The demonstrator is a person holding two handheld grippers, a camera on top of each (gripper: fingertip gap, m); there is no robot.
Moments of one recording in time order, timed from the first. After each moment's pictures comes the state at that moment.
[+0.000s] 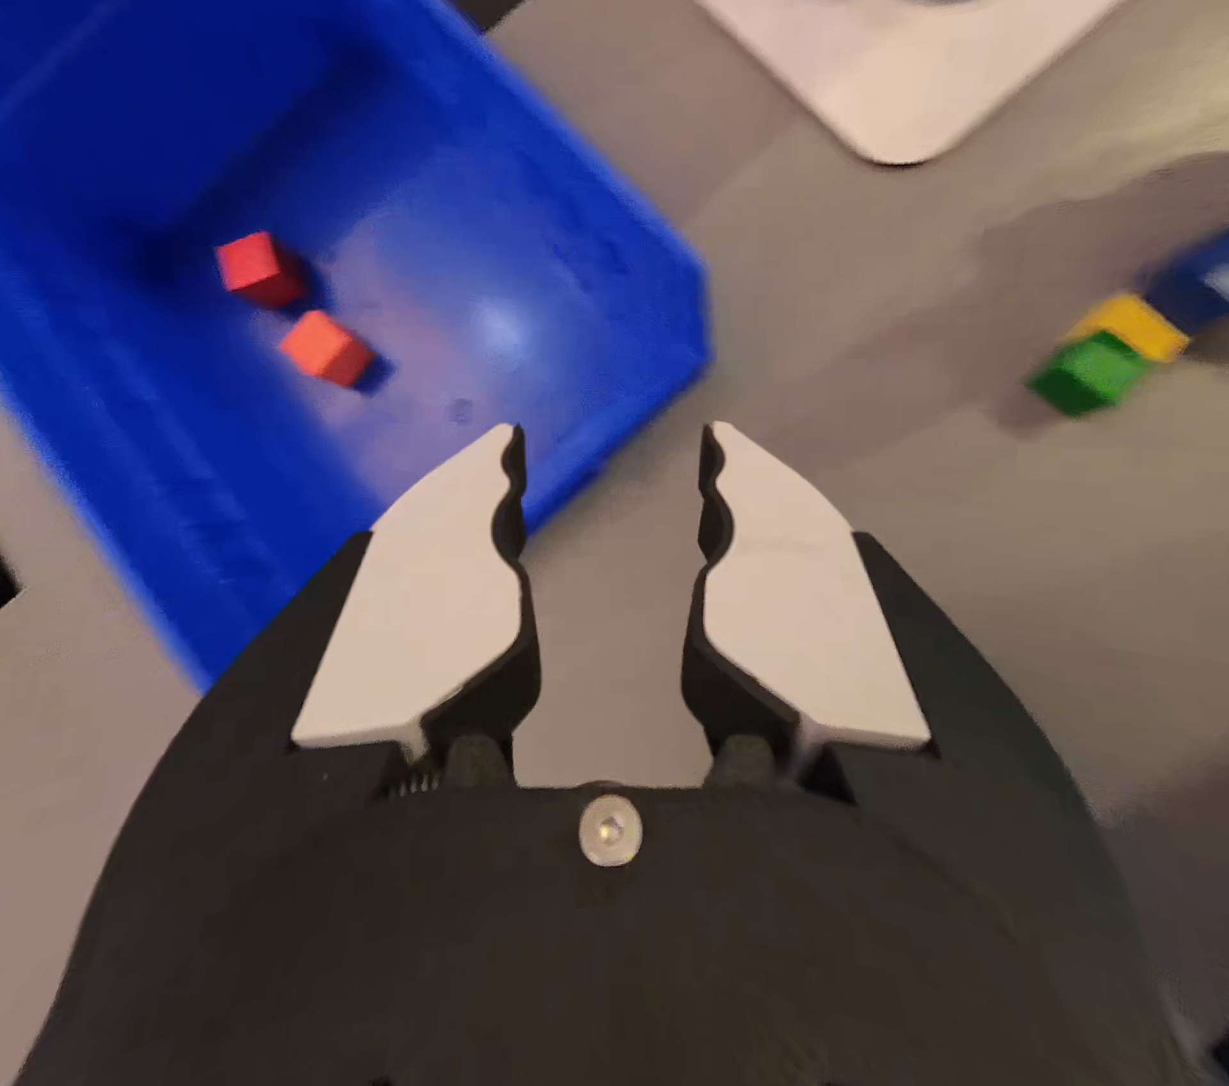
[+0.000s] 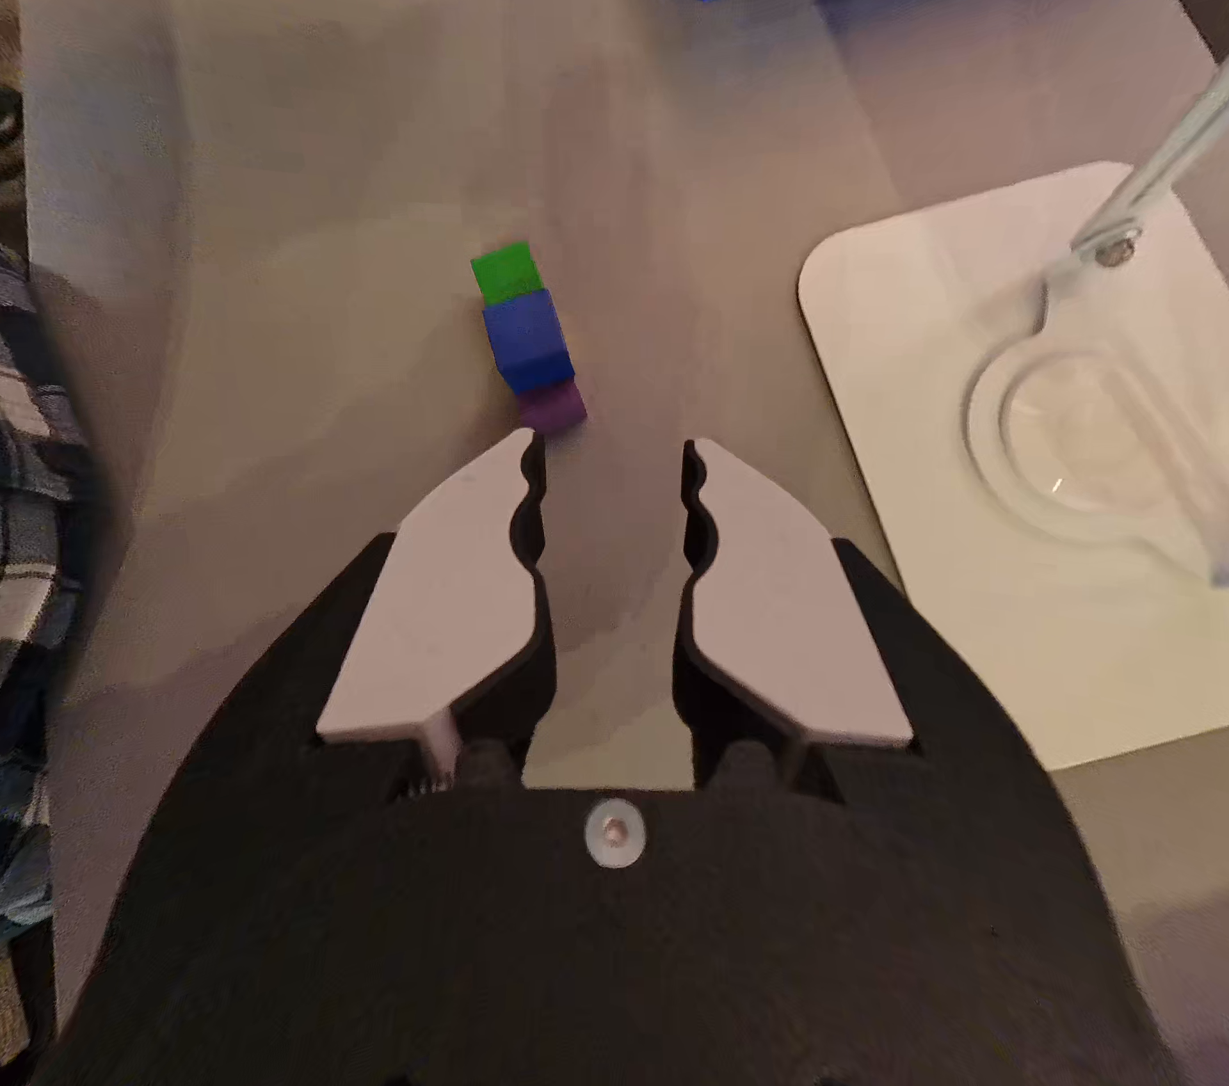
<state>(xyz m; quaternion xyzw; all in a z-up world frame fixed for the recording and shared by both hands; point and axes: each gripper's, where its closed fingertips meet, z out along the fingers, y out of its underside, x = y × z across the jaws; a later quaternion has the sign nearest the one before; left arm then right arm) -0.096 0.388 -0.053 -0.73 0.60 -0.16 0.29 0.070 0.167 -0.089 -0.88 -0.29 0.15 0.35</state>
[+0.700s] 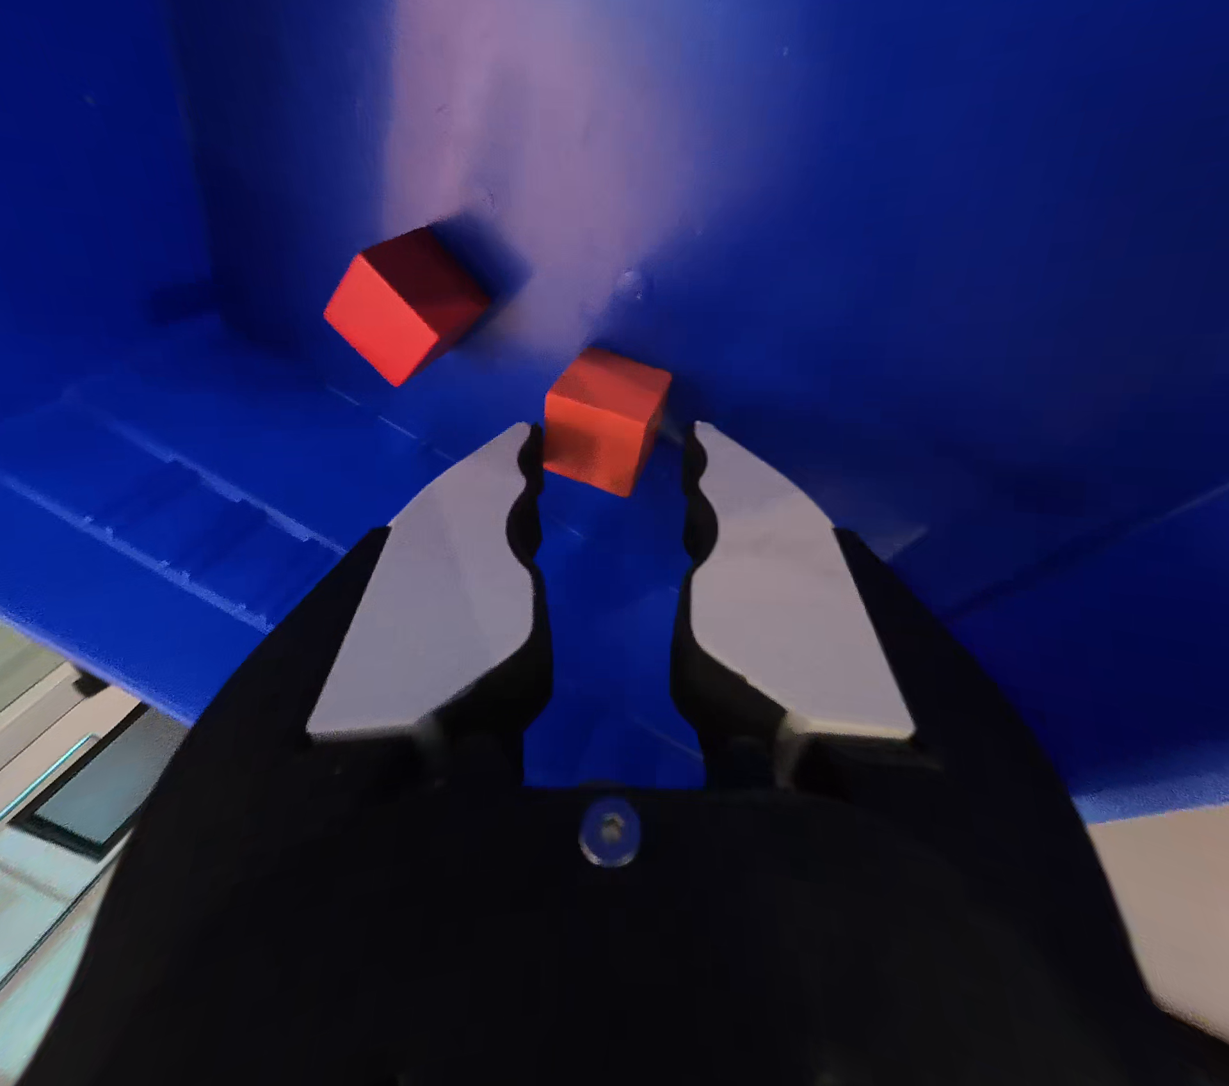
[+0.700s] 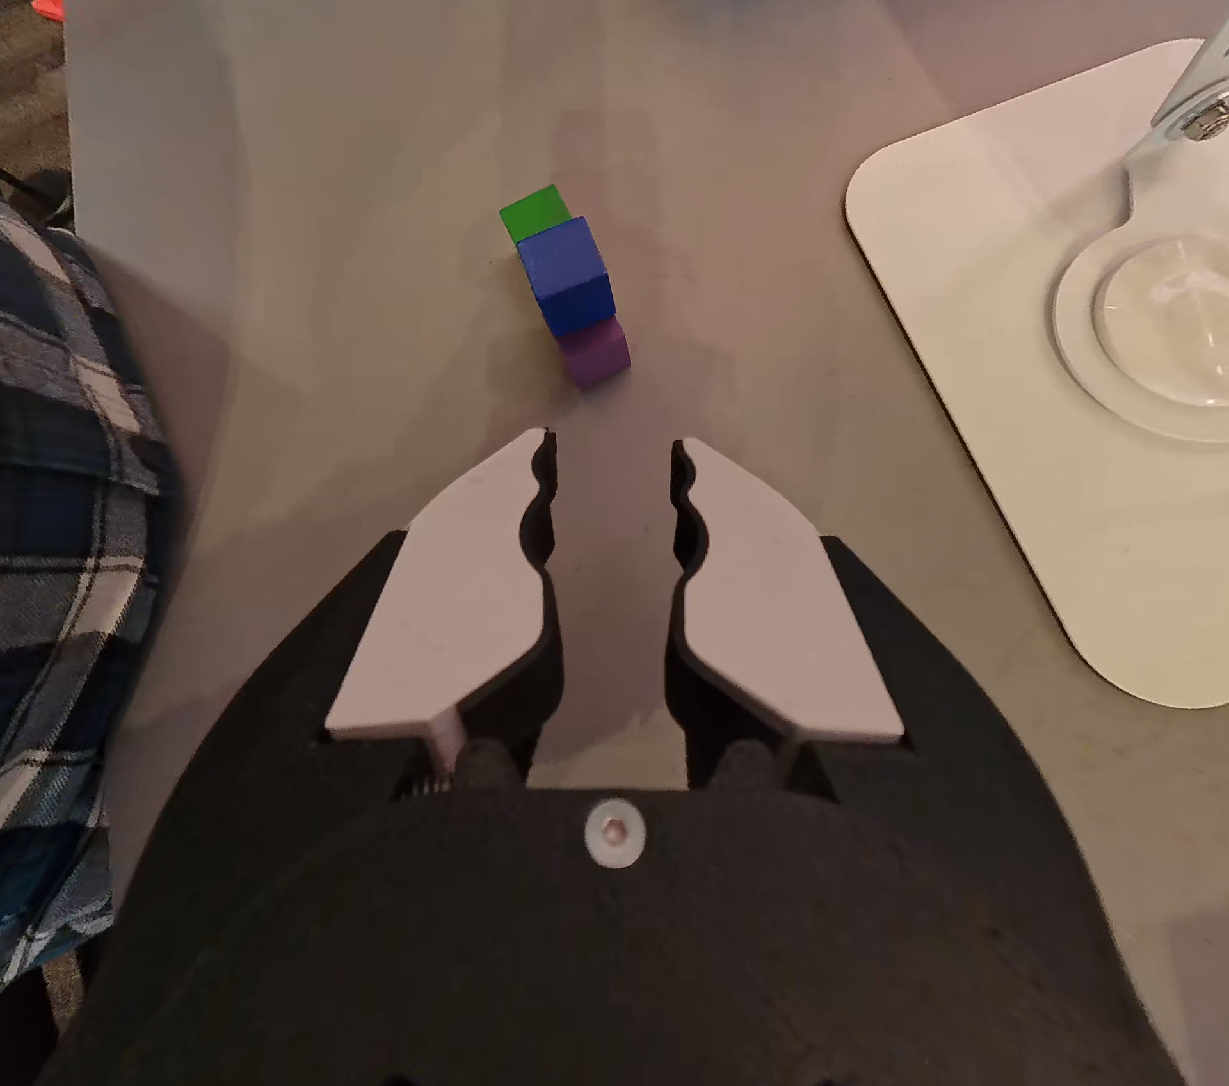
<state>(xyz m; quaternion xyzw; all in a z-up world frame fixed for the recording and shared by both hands) -0.080 0.556 -0.158 -0.62 0.76 0.14 0.10 0.068 0.140 -0.105 -0.88 -0.25 0.17 0.36</state>
